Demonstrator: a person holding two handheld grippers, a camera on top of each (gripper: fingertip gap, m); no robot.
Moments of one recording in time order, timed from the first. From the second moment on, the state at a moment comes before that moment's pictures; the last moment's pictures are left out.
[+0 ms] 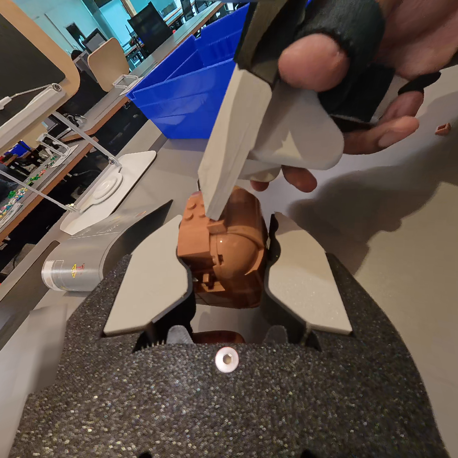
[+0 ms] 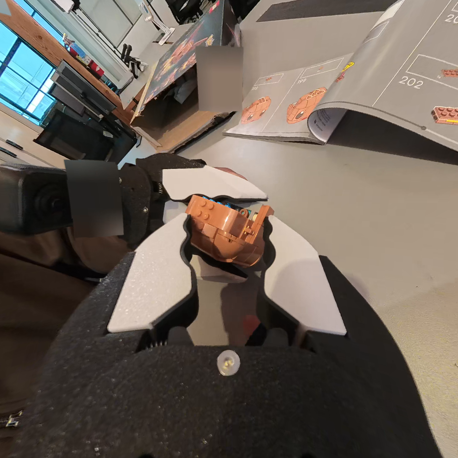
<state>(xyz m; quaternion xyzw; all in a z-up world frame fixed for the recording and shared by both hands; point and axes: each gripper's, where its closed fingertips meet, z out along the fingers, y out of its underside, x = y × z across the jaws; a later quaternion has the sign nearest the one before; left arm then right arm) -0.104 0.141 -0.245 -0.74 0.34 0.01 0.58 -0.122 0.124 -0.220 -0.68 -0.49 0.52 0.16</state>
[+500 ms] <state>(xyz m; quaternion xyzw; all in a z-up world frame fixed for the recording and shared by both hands) -0.103 0.140 -0.255 -0.76 0.35 0.02 0.55 -0.120 0.123 -0.226 -0.67 -0.52 0.49 0.19</state>
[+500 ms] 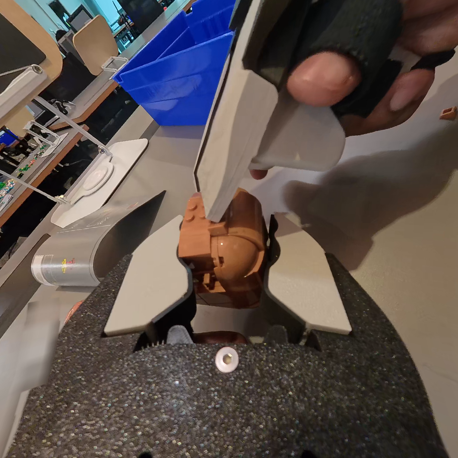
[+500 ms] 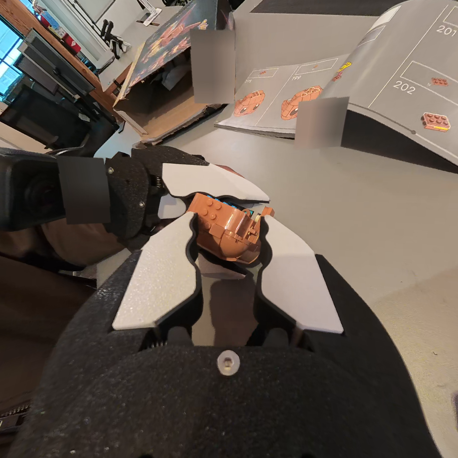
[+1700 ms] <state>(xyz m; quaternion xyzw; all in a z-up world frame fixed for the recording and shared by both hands) -0.118 0.145 -0.255 -0.78 0.30 -0.03 0.55 -0.029 -0.075 -0.273 -0.55 -0.71 0.38 0.22</state>
